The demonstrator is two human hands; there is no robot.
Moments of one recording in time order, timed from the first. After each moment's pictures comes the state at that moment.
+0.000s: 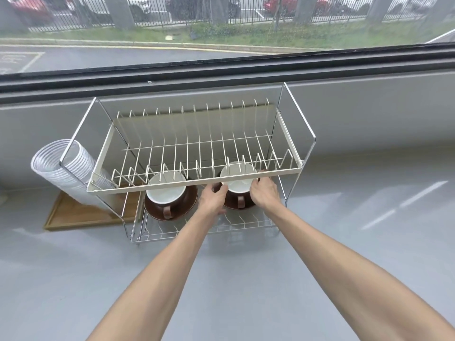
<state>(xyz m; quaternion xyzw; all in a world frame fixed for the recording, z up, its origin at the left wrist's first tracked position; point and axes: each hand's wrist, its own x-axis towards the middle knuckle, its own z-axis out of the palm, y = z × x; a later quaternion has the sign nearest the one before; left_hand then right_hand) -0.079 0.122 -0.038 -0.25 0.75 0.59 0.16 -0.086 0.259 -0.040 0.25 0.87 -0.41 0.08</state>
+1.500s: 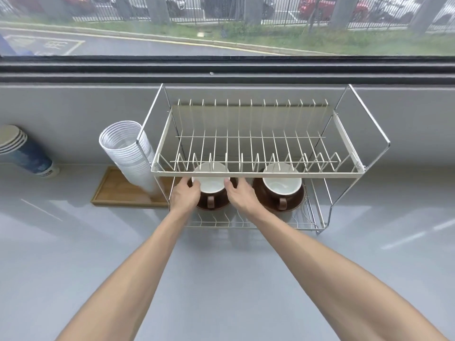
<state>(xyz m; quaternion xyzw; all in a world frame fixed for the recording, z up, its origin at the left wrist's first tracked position) -0.070 -0.038 -0.038 -0.27 0.85 0.45 0.06 -0.078 0.116 -0.042 0.08 0.86 -0.47 0.16</state>
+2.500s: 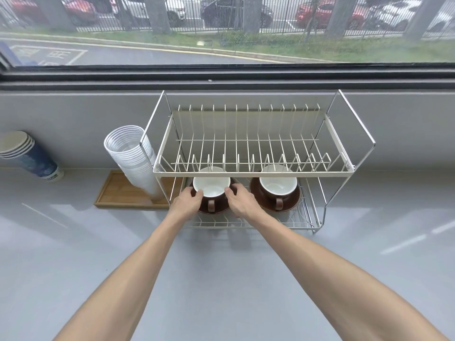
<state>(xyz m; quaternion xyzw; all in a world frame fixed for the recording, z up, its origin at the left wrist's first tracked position) -0.050 -0.044 -0.028 -0.22 0.88 0.40 0.16 -0.065 0.121 -0.041 0.08 0.87 -0.44 0.20</state>
